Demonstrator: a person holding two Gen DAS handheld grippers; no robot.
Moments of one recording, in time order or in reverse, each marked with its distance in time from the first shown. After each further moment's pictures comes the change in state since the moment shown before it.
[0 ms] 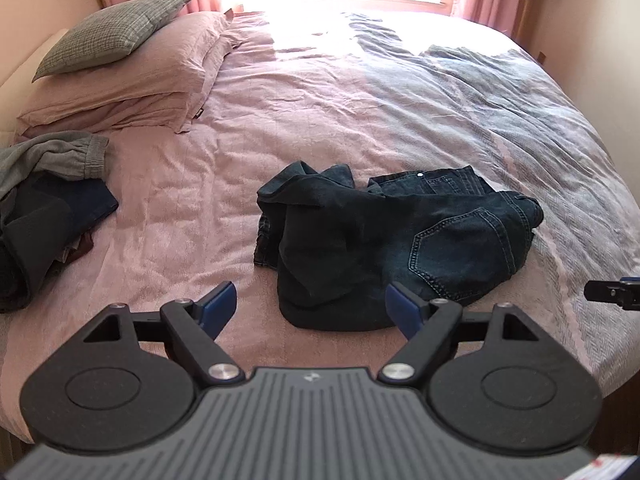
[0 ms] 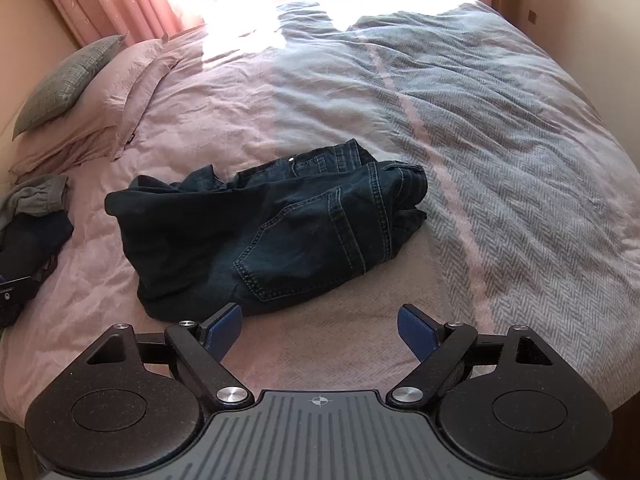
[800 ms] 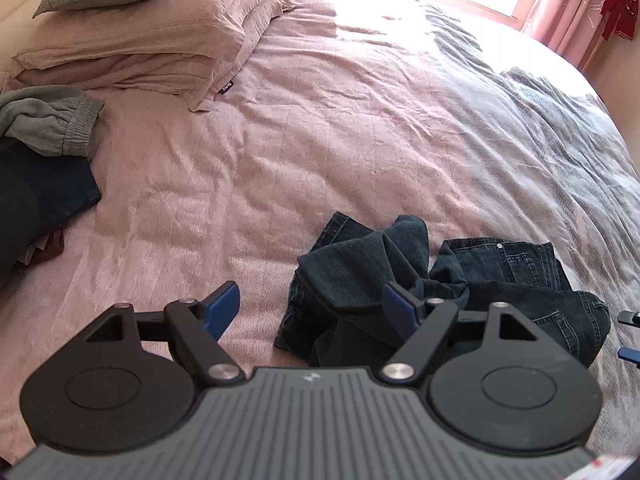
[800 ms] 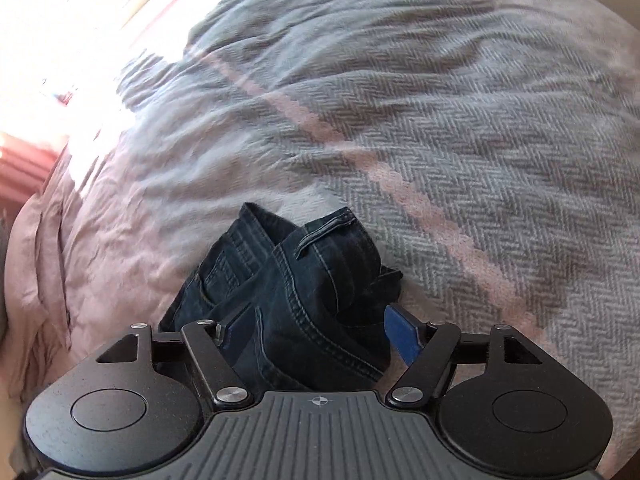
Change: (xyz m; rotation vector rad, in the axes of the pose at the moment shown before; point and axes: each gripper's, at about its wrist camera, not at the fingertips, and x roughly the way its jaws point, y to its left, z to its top) left arm 0.164 0.080 0.099 -0.189 0.081 0.003; right arm 0.152 -0.122 0.102 0.663 0.034 -0.002
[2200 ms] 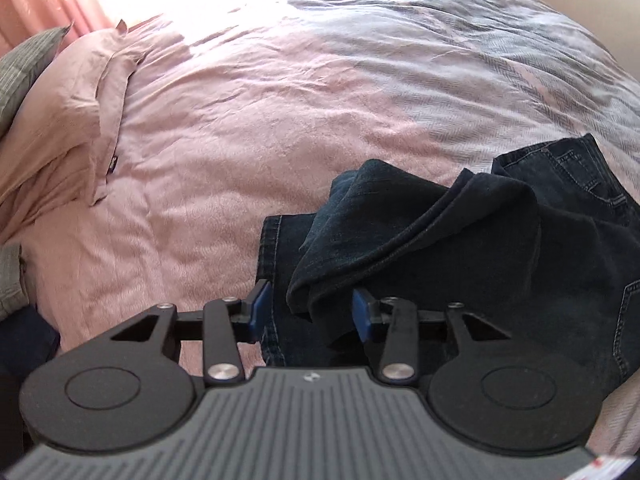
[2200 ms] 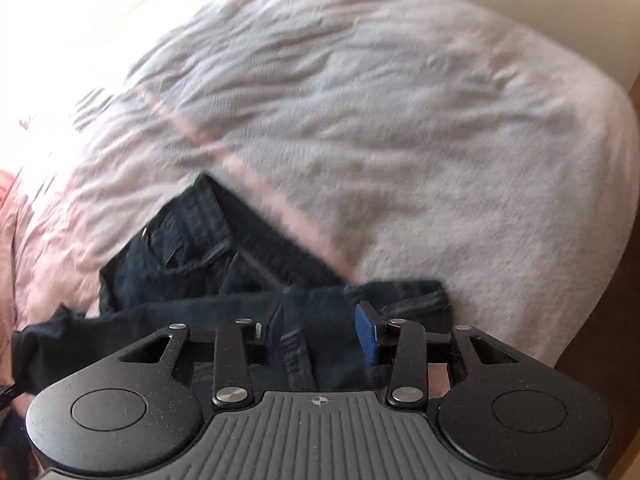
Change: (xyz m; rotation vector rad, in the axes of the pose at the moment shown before) left arm 0.067 -0.058 -0.036 0.584 -0.056 -0.071; right arm -0.095 -0.109 -0.100 0.015 -0.115 -0.143
